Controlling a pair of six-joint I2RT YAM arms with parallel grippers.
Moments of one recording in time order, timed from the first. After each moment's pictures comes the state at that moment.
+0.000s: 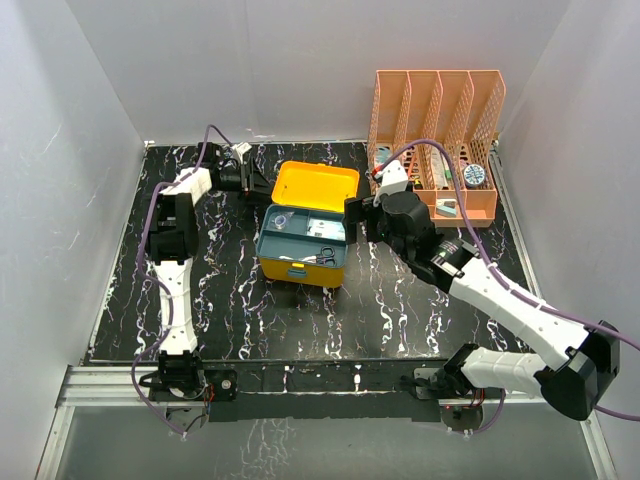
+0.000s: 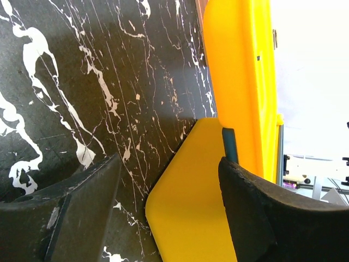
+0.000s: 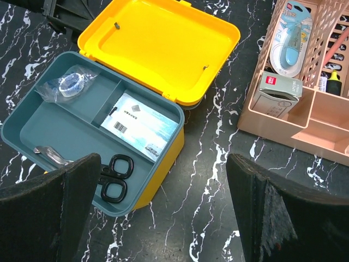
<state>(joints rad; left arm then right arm) -0.02 2.46 1.92 -0.52 1.18 -0.20 0.72 1.14 1.03 -0.28 0.32 0.22</state>
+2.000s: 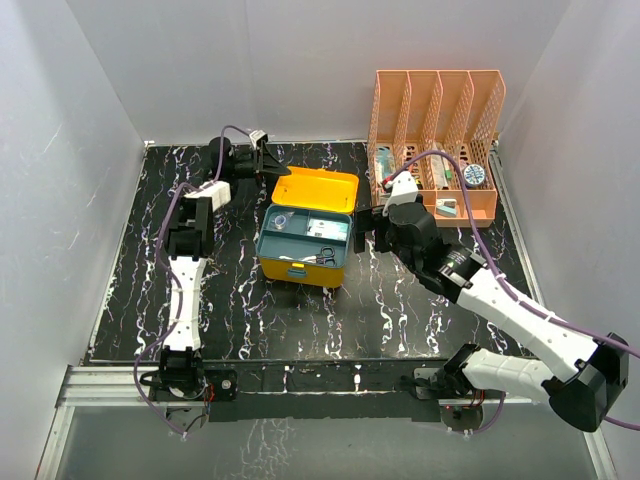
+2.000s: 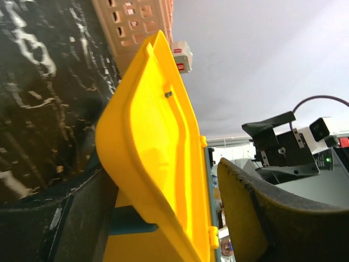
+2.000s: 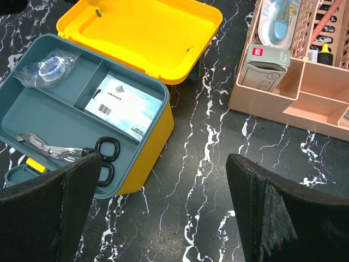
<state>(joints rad) -0.08 2.68 2.01 0.55 1.44 -1.27 0.72 1.06 0.95 -0.33 0.35 0.27</state>
